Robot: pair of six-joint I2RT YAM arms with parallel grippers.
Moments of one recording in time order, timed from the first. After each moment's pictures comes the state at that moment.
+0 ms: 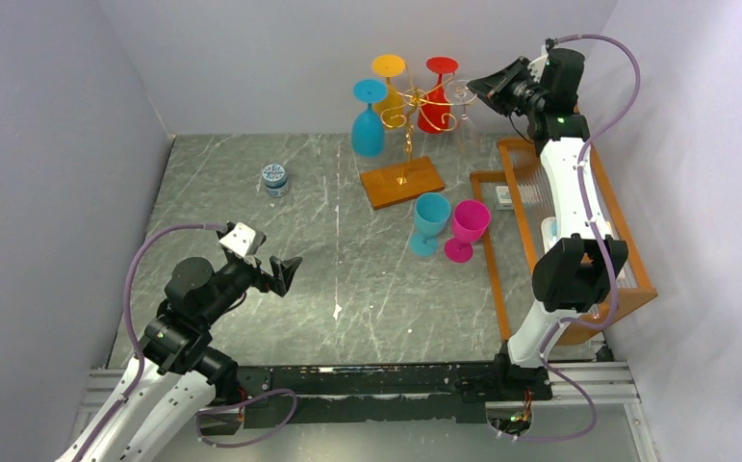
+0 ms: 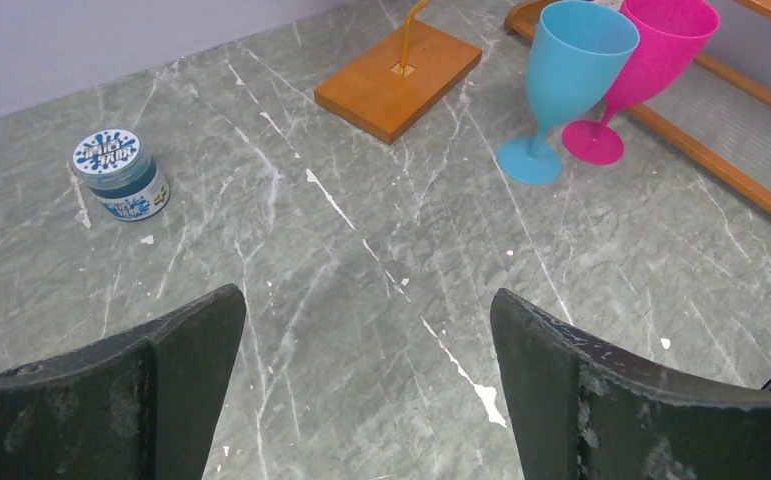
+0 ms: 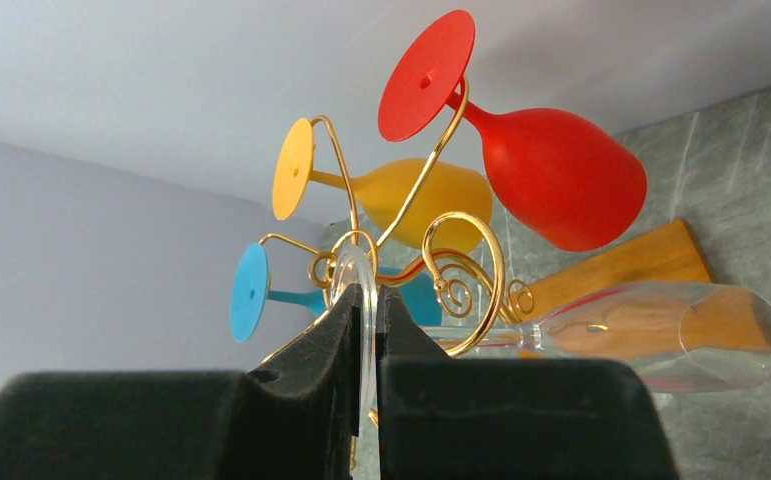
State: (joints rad) left arm -0.51 0.43 0.55 -0.24 0.07 -0.04; right arm -0.05 1.78 1.88 -0.32 -0.49 0.82
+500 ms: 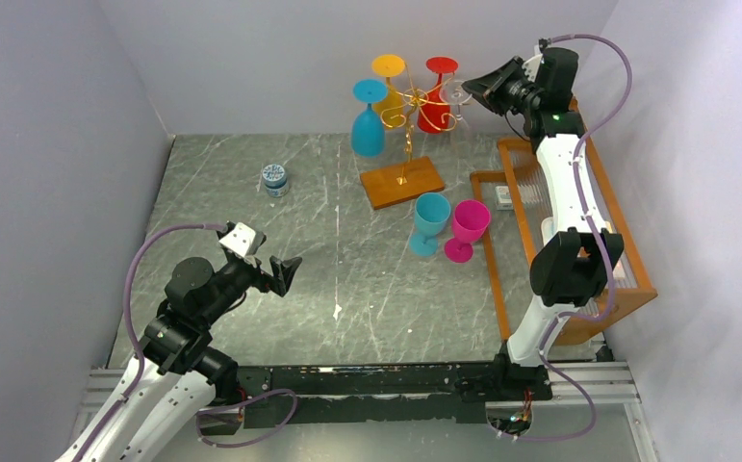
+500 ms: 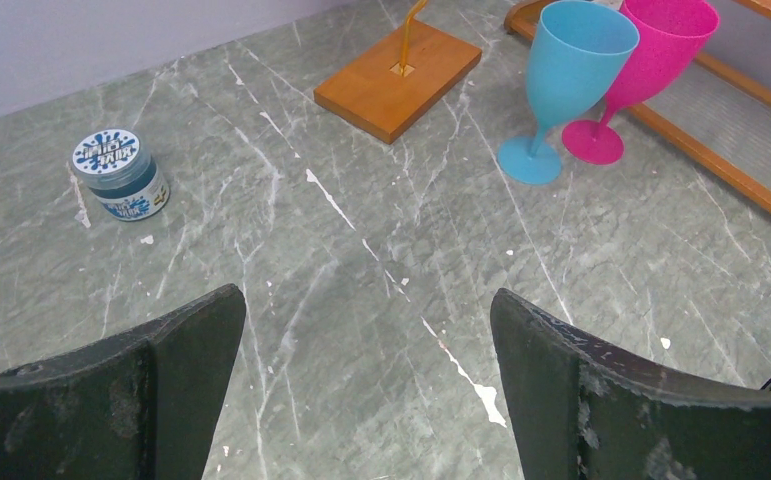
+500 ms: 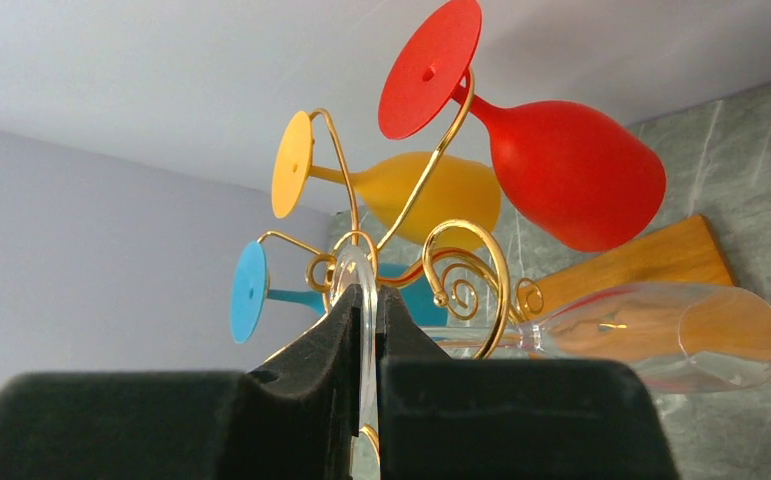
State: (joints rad) left arm -0.51 0.43 0.55 -0.24 0.08 -0.04; right arm -0.04 1.83 1.91 -0.32 -0.52 0.83
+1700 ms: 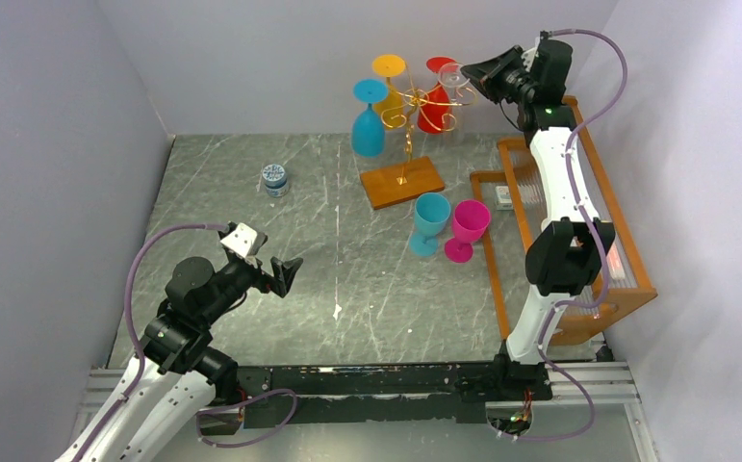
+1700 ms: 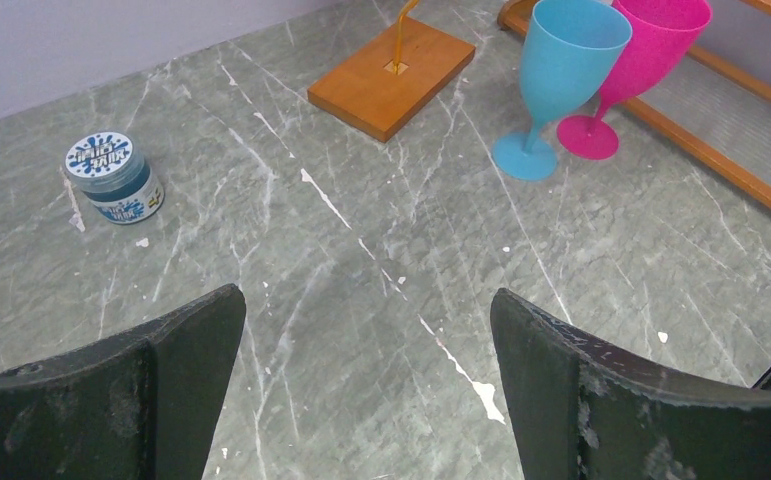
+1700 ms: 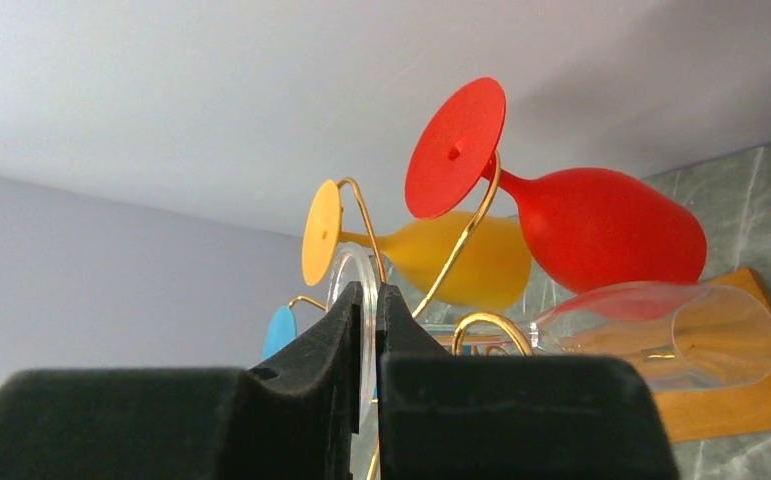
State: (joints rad) left arm -0.51 0.43 0.55 -0.24 0.09 -0.03; right arm -0.03 1.92 1.99 -0.23 -0.47 0.94
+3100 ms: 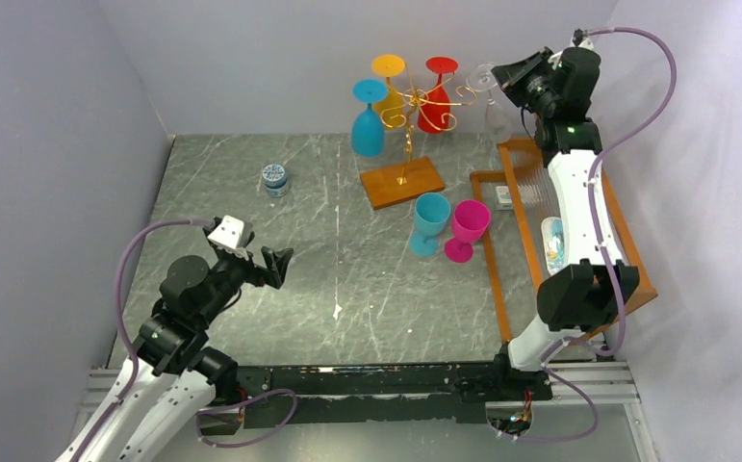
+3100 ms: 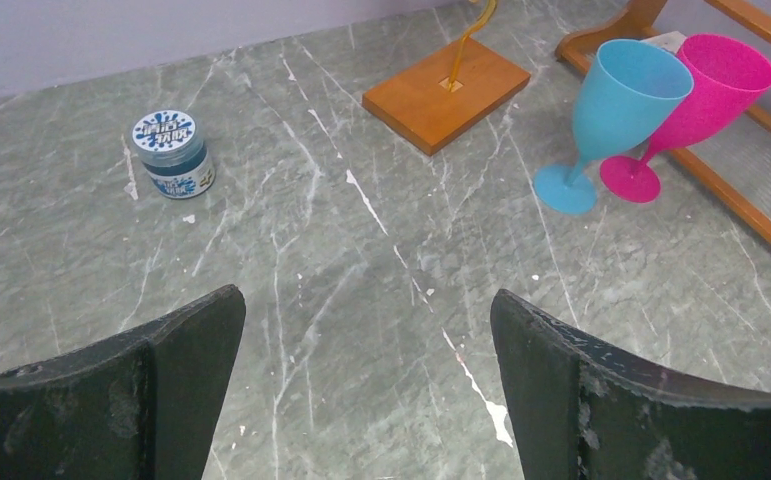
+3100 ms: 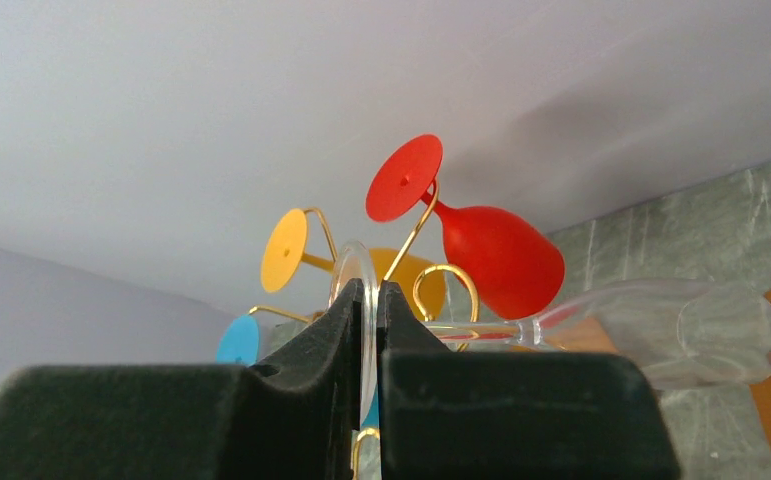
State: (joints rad) left arm -0.51 0.43 0.59 -0.28 -0.04 -0.10; right arm -0.04 1.67 1.85 -0.27 -0.21 0.74
